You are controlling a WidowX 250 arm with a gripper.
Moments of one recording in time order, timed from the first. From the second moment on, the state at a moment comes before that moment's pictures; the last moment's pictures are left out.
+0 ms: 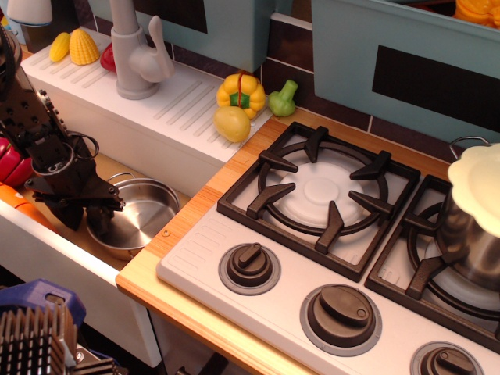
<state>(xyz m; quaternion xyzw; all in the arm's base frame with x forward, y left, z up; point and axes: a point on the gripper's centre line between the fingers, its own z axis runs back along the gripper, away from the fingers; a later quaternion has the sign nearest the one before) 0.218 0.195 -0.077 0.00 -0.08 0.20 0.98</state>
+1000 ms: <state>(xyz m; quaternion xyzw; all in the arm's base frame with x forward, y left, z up) 0.224 0.184 0.036 -0.04 -0.06 0.18 0.98</state>
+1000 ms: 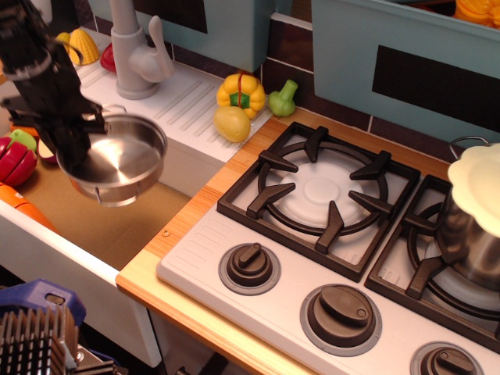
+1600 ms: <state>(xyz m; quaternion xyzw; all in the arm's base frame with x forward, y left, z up) 0.258 0.083 0.073 -0.03 -0.07 0.22 0.97</state>
